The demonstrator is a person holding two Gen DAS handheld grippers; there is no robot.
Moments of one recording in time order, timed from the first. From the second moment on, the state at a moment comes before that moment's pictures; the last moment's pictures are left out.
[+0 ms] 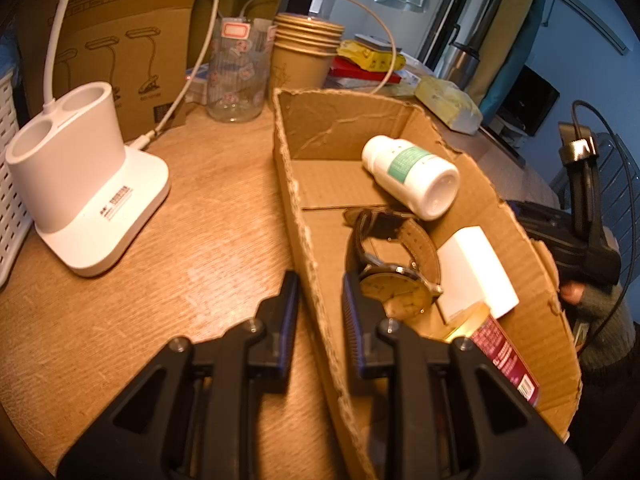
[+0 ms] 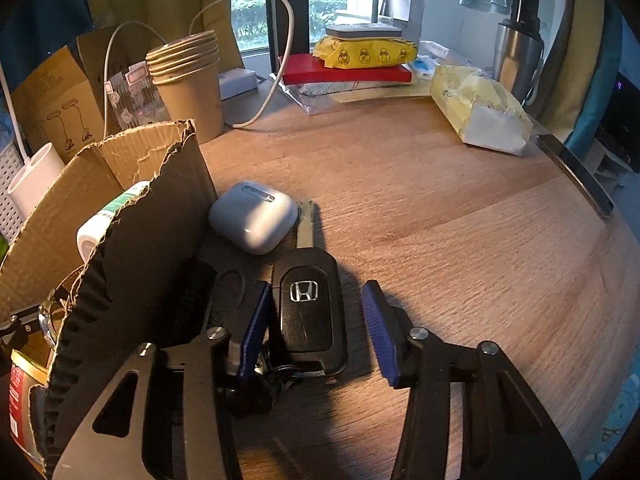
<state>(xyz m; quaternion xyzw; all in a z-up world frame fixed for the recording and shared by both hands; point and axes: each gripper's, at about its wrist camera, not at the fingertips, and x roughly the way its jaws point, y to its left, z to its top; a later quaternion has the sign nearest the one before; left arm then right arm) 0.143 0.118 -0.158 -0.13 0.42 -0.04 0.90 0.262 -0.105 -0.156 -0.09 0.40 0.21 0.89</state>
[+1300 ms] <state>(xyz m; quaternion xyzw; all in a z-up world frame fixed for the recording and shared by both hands) 0.144 0.119 -0.158 -0.13 0.42 -0.04 0.90 0.201 -0.103 -0.054 -0.10 0.30 0.23 0.92</state>
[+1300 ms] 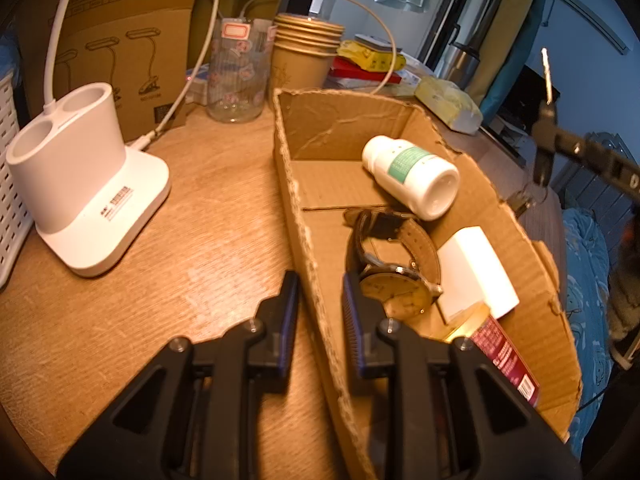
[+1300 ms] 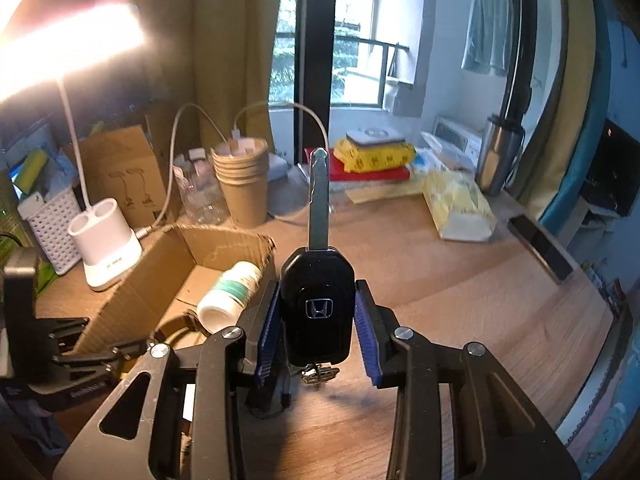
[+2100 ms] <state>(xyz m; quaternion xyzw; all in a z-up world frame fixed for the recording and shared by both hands) 0.144 0.119 -0.158 -0.13 0.42 -0.04 0.90 0.175 -0.052 0.006 -0.11 0.23 0.30 0.92</state>
